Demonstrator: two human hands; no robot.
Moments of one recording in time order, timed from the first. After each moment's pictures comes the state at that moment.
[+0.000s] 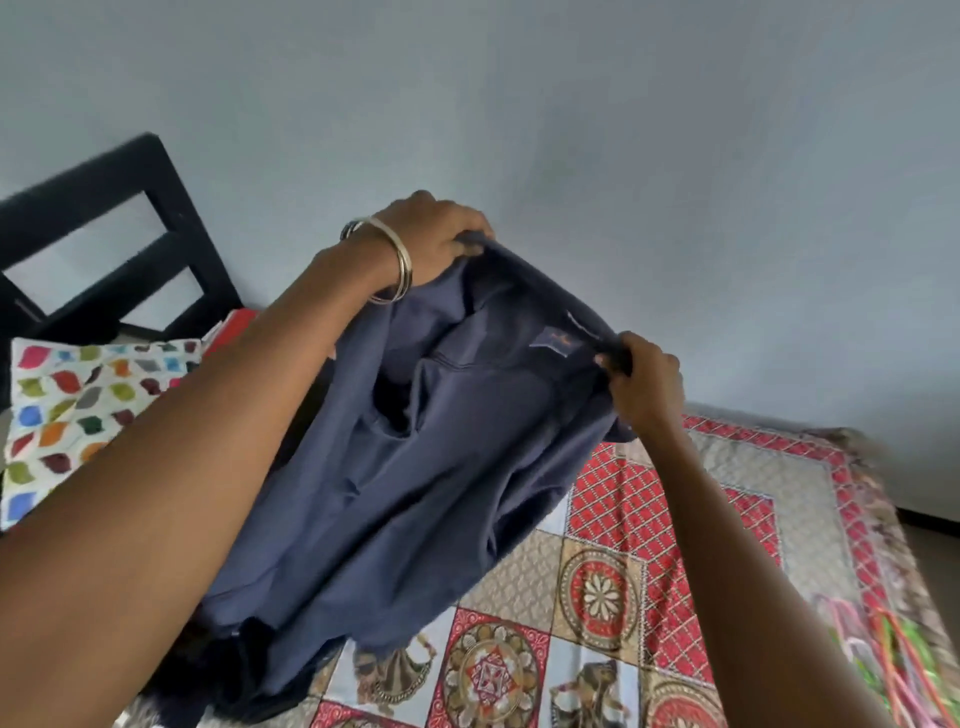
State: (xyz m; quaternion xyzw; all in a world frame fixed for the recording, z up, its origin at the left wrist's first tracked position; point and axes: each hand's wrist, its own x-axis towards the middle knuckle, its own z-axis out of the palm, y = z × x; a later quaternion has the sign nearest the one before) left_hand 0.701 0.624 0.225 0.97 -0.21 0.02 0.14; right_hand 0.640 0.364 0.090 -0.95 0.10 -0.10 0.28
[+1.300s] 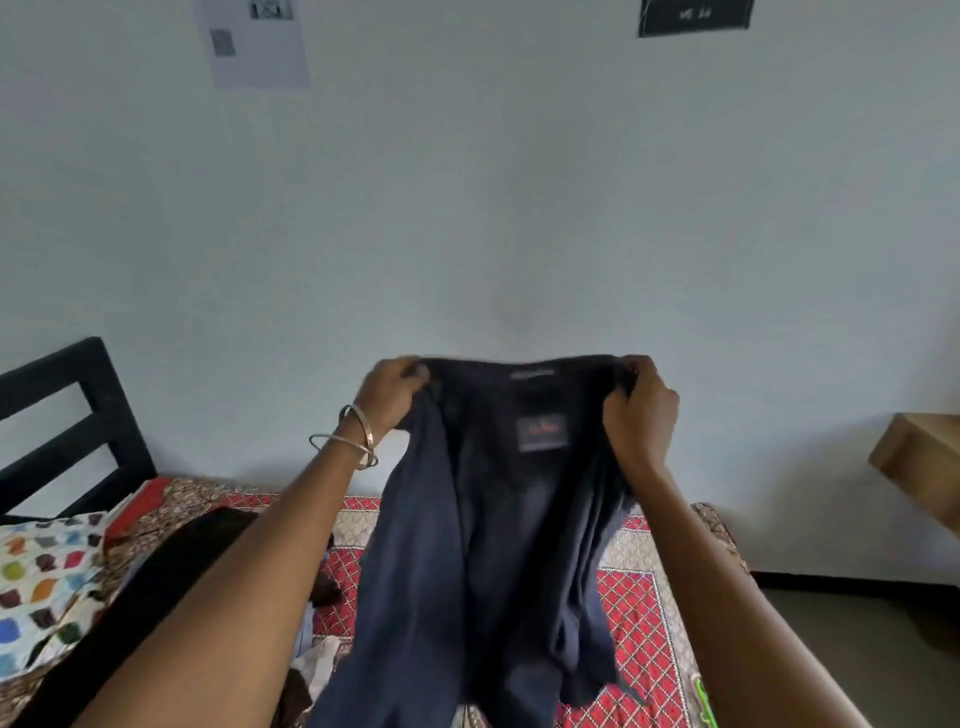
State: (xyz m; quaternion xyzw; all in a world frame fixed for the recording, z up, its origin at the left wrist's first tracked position) left_hand 0.552 0.456 0.278 0.85 -0.13 0.09 0.50; right_hand 0.462 0.196 0.278 -0.84 0.17 -0.38 0.36
